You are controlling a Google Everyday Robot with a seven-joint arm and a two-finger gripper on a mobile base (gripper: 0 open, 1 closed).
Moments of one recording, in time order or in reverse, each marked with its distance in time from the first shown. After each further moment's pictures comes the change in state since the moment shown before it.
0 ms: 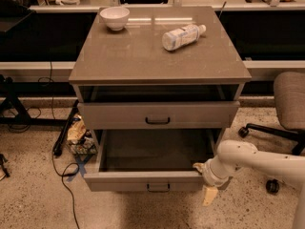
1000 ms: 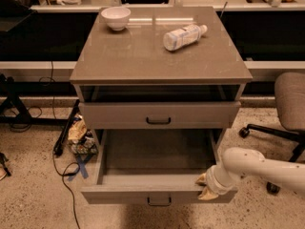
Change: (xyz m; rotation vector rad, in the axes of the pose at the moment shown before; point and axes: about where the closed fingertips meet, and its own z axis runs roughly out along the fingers) arm 0.003 0.023 -0.011 0.024 -0.005 0.008
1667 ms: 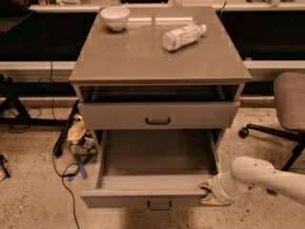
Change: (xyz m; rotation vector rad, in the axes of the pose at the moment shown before) arm 0.009 0.028 -0.005 0.024 -0.021 0.031
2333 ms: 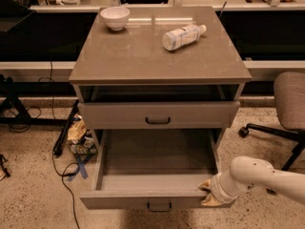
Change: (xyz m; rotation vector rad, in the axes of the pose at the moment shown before) arm -0.001 0.001 0.002 -0.003 -0.001 0.000
